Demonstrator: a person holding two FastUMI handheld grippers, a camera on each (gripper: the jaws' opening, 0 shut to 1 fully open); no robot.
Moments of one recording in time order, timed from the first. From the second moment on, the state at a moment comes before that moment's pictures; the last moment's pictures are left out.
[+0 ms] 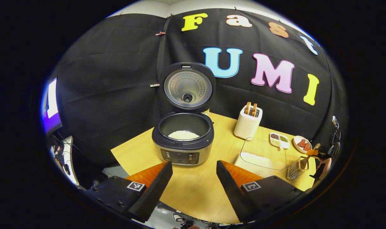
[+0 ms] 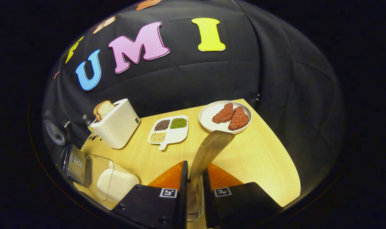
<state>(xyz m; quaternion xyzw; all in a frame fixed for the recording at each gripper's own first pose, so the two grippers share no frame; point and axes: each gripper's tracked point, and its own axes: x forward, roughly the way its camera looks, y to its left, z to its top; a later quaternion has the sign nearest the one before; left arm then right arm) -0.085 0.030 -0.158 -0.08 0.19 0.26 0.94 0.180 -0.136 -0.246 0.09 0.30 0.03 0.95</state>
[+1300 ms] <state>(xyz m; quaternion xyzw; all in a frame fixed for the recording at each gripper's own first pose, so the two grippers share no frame) -0.062 0.111 -0.160 -0.08 0.16 0.11 0.98 0.130 0.006 -0.069 0.08 0.13 0.05 0.99</state>
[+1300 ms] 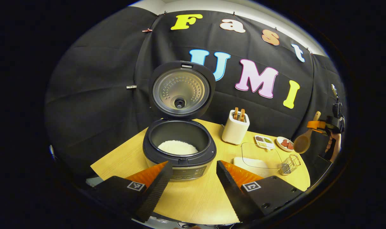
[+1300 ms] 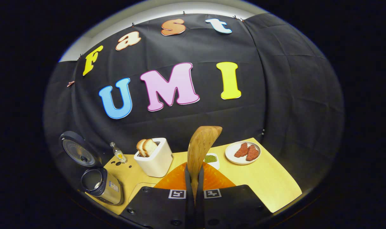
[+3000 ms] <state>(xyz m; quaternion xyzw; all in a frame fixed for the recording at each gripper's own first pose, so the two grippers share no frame) -0.054 0.151 -0.245 -0.15 0.23 0.07 0.96 0.136 0.169 -0.258 0.13 0.26 0.05 0.96</state>
